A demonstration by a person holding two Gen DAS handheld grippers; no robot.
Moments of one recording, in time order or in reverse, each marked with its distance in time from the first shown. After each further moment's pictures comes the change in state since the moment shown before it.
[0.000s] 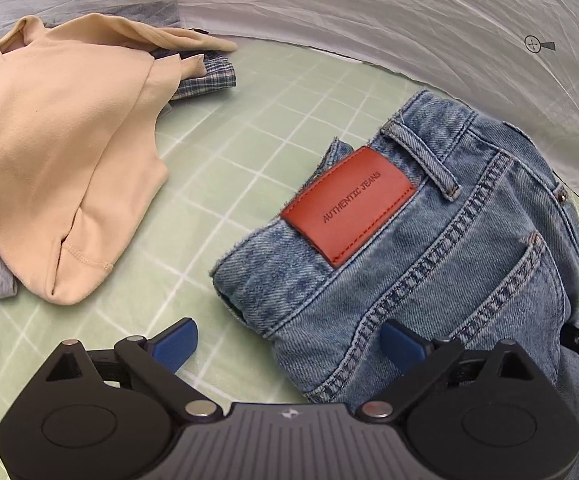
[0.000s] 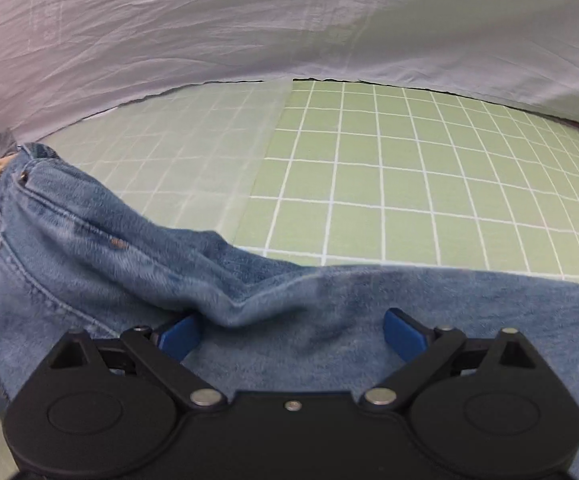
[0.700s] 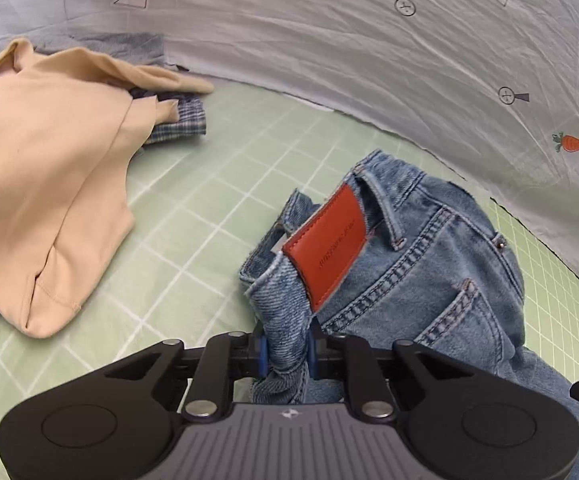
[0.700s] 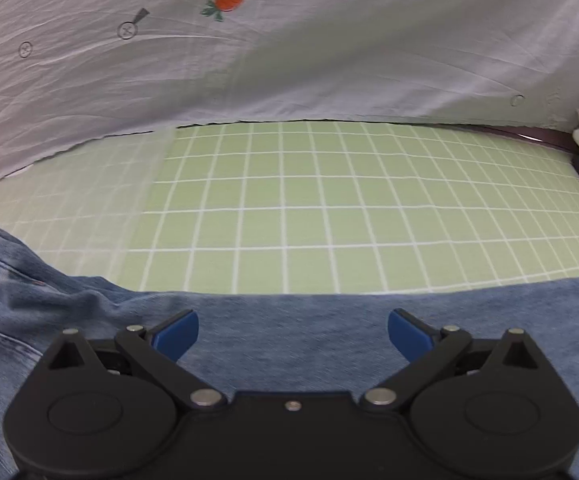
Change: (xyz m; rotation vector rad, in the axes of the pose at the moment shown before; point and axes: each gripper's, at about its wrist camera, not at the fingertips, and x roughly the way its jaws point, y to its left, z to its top) left arm -0.028 -0.020 0.015 -0.037 -0.122 -0.099; right arm -0.056 -0.083 0.005 0.153 -0.055 -0.205
